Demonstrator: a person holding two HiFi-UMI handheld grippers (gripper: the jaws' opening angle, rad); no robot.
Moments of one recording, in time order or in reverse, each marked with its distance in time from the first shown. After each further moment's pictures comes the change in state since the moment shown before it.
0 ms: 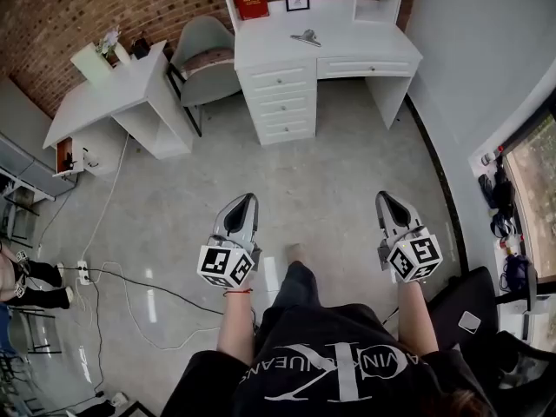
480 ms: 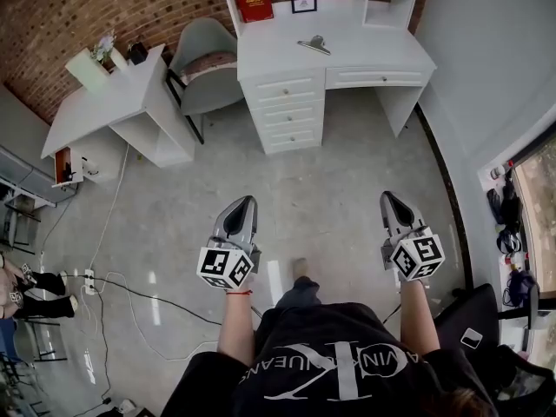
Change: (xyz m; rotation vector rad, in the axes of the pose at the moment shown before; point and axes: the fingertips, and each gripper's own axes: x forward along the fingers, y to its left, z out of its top) left arm 0.077 0.081 -0.003 -0.035 0.033 0.017; right arm 0.104 -0.043 -0.001 0.022 0.032 -0.029
